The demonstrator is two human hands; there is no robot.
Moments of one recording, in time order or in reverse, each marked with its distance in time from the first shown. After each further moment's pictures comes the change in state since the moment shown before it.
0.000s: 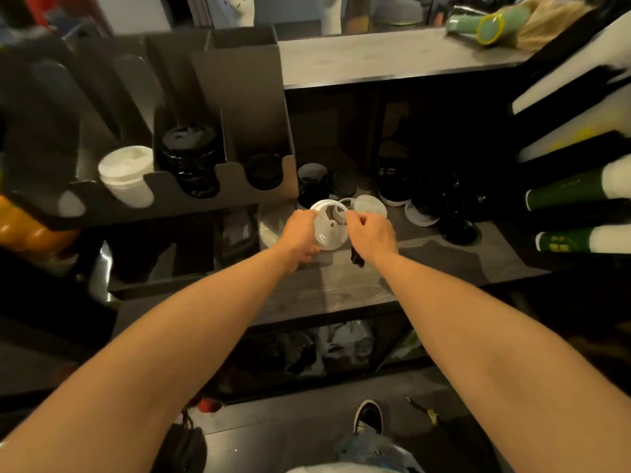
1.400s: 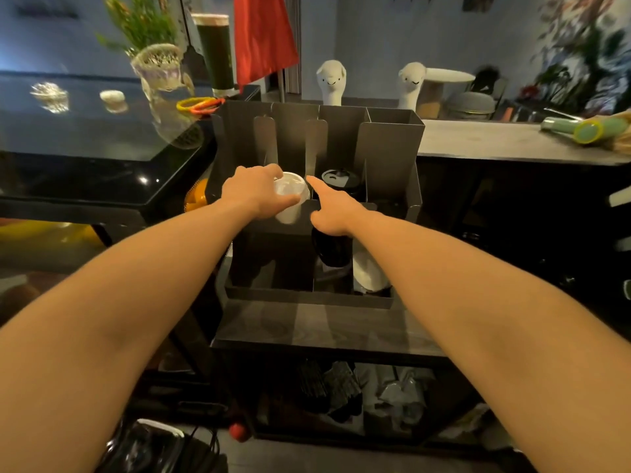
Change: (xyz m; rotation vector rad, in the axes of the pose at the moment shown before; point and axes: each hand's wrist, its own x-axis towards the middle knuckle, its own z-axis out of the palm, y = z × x) left_hand -0.065 0.051 -0.293 1.078 0.613 0.437; right_hand -0.055 -0.265 0.085 -0.320 -0.488 -0.576
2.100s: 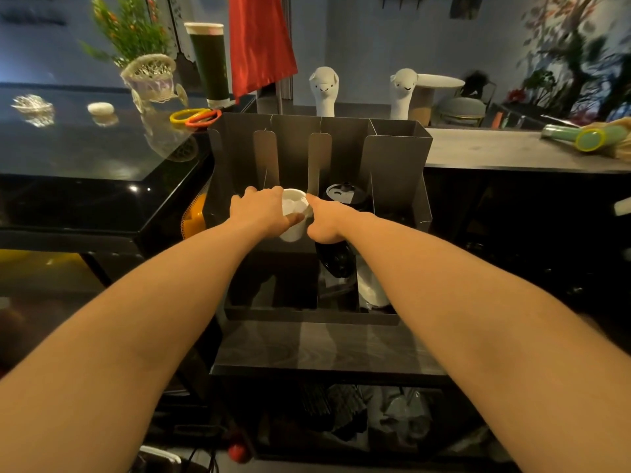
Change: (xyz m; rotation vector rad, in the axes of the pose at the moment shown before) left_hand 0.030 -0.003 0.023 0.125 -0.109 -0.014; right_hand 0.046 -0.009 0.002 -0.168 -0.130 0.097
